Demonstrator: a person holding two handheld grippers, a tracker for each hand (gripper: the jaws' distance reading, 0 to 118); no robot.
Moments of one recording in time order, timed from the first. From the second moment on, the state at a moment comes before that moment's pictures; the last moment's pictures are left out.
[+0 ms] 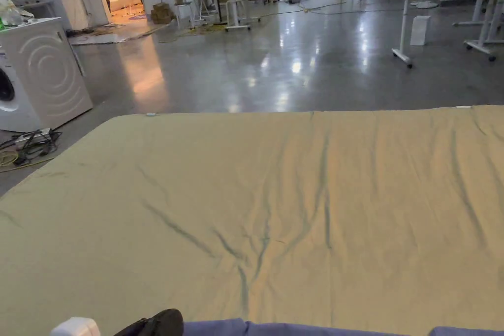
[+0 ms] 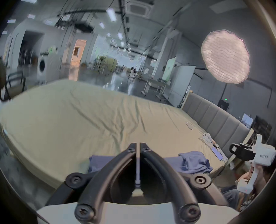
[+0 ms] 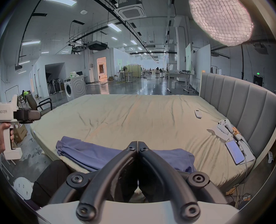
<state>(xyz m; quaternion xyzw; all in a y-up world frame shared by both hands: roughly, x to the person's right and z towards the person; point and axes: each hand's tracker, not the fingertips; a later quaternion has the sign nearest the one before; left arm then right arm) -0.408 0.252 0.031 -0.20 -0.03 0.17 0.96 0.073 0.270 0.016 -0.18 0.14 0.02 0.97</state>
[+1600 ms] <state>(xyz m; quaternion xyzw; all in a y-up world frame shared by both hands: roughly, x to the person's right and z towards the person) -0.454 0.193 -0.086 -0.32 -0.05 0.38 0.87 0.082 0.224 0.015 -0.27 0.14 -0.01 0.95</state>
